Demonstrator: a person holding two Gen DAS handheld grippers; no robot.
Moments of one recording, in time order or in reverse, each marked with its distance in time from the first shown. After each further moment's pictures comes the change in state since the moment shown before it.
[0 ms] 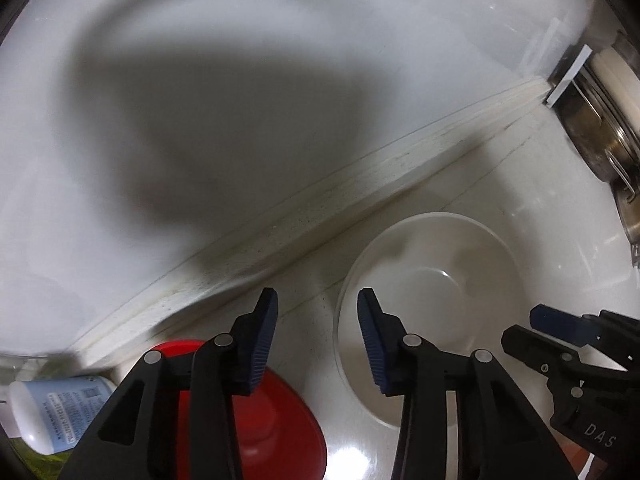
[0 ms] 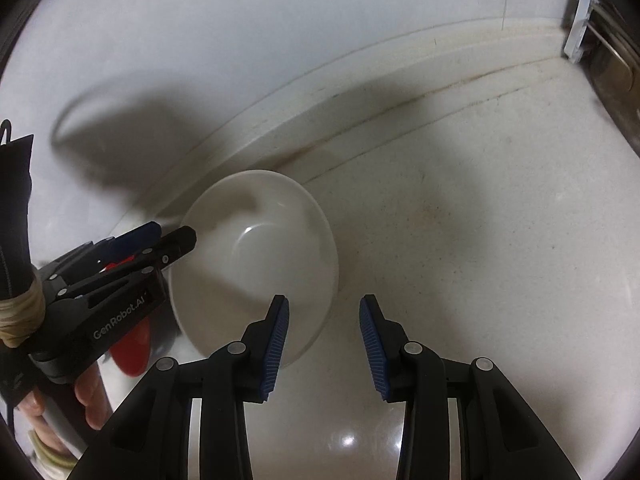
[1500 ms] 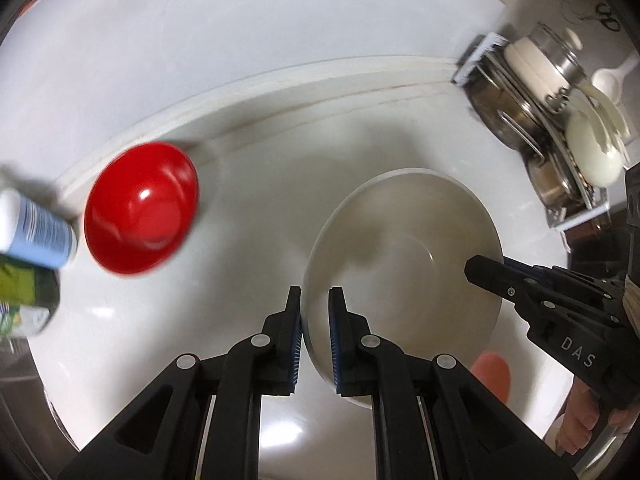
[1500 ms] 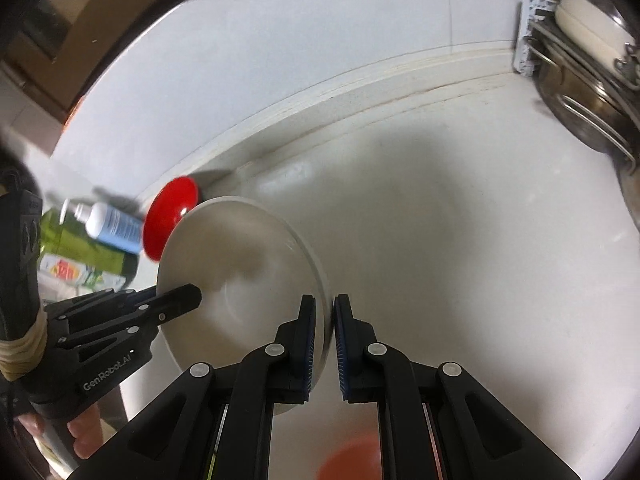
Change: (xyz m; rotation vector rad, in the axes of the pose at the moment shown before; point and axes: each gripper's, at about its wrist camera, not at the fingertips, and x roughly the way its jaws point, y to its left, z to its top) left arm -0.105 -0.059 -0.137 -0.081 0.008 -0.202; right arm -0.113 -0.013 -0.111 -0.108 -0.101 0.016
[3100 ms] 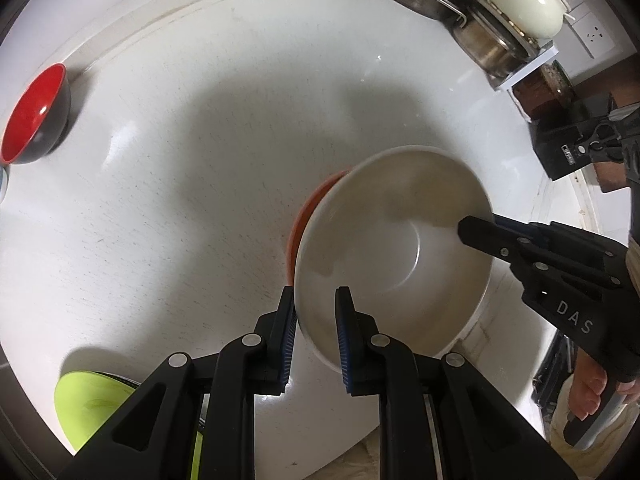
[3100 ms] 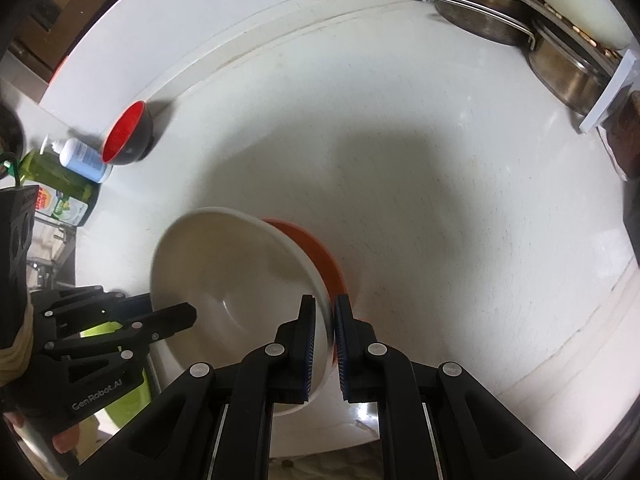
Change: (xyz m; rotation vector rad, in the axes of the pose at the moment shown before) left arm 0.027 -0.125 -0.115 0.165 0.206 -0.052; right arm -0.034 -0.090 -0.141 0.062 0.072 -0.108
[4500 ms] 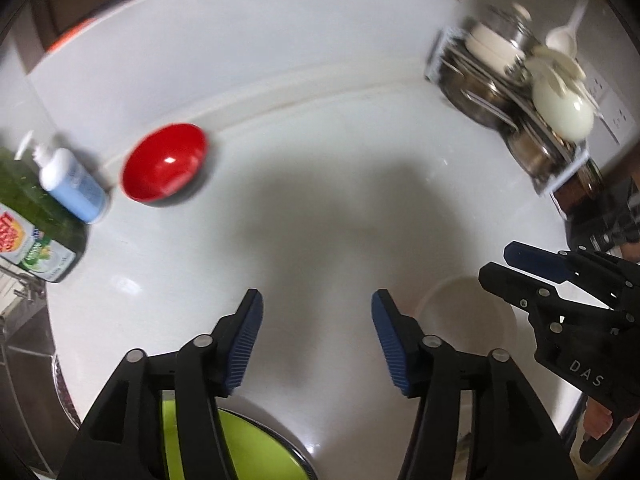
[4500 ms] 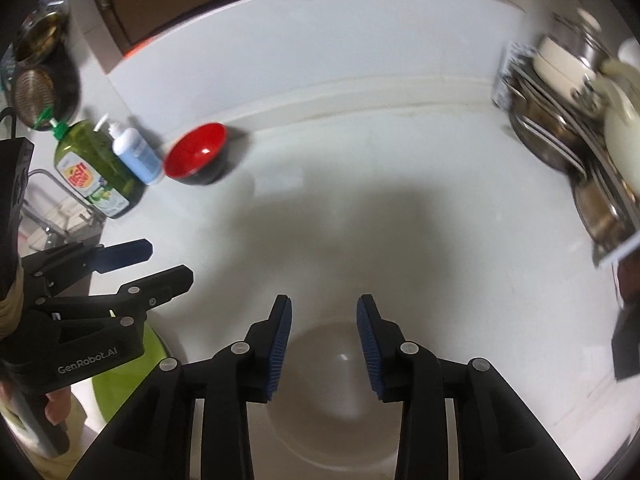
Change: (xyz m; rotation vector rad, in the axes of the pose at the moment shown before) left arm -0.088 0.075 -0.002 -0.140 -0.332 0.173; right arm -0.038 0.101 0.041 -0.267 -0.174 0.014
